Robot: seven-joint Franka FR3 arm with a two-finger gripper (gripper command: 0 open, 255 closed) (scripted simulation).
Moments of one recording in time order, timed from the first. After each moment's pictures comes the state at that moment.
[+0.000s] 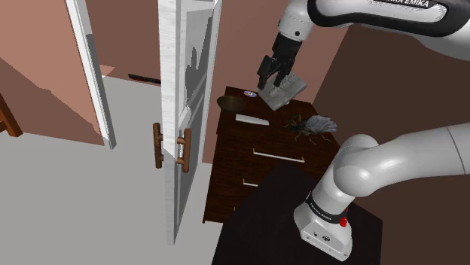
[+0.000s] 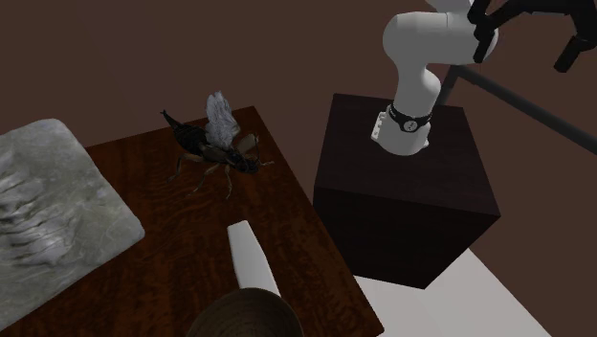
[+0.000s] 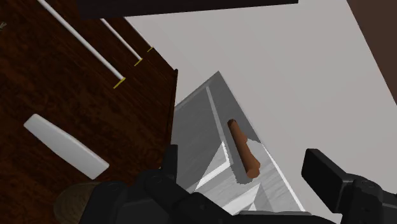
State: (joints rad) arm 0.02 -0.77 0.01 -2.37 0.02 1.72 0.15
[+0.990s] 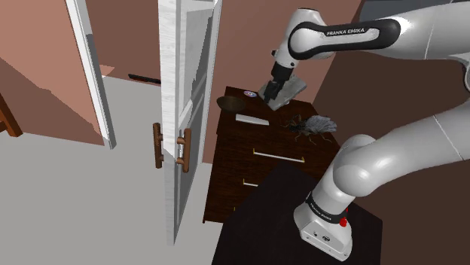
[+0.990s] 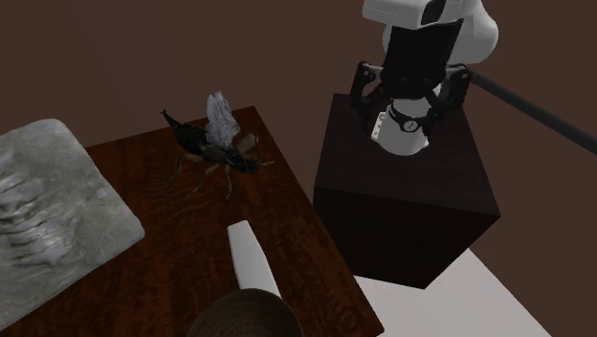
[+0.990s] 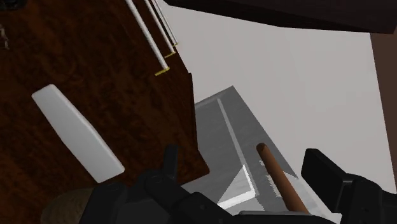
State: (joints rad) arm 0.01 -0.59 -0.28 -2.48 -0.12 1.98 -0.31
